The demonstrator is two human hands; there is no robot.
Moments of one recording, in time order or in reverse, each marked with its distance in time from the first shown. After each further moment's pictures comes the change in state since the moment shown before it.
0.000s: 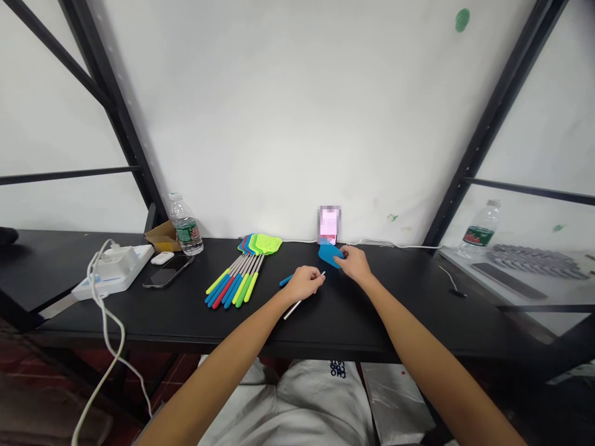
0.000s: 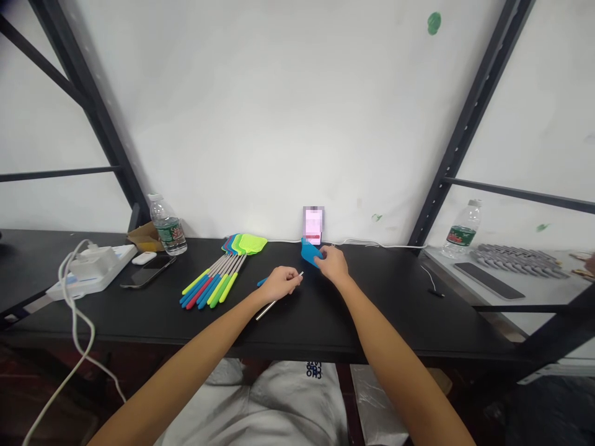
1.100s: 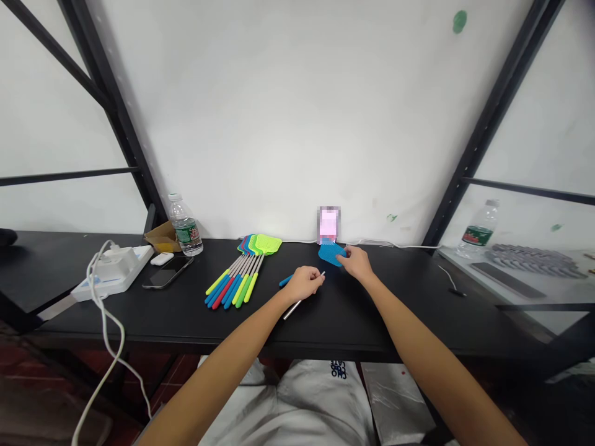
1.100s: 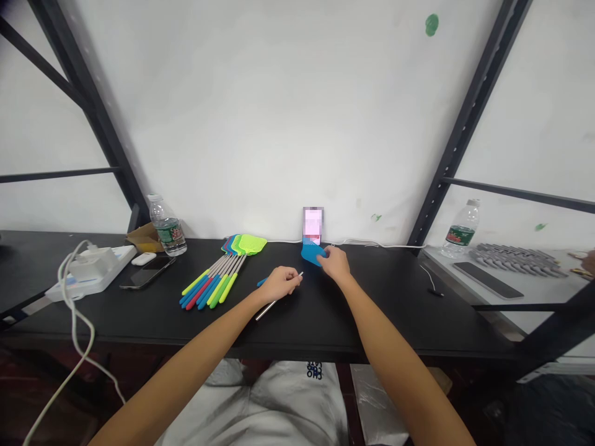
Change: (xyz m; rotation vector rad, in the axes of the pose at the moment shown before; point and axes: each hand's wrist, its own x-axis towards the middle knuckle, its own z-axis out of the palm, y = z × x) left_hand 0.000 0.000 0.000 -0.024 -0.012 -0.018; right_hand 0.005 0.006 -0.003 -0.019 -0.044 0.120
